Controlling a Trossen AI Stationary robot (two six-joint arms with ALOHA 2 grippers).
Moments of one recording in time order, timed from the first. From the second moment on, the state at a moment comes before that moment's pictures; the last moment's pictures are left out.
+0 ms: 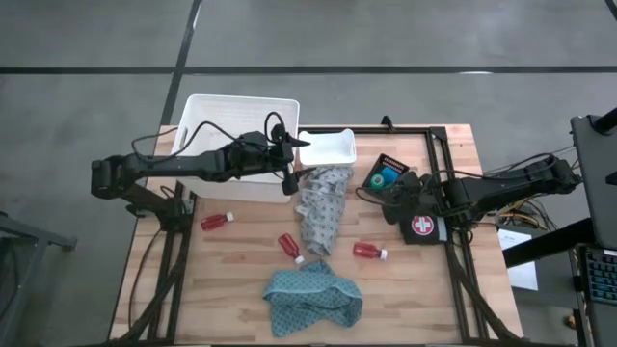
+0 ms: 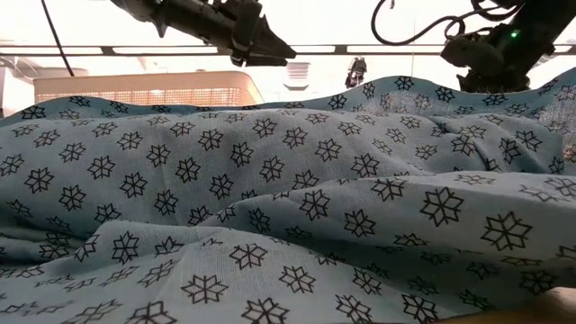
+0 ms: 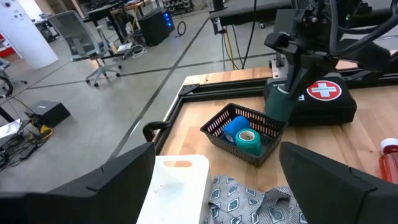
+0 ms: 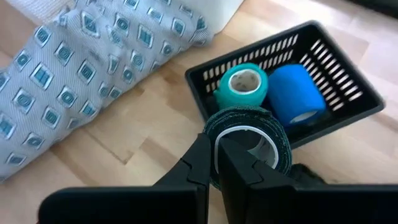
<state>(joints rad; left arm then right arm) 0.24 1.40 0.97 0.15 -0.05 0.26 0.18 0.97 0.67 -0.81 0.58 1.04</state>
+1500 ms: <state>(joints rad) 0.24 1.40 0.97 0.15 -0.05 0.26 -0.05 1.15 0.58 -0.56 0.43 0.86</state>
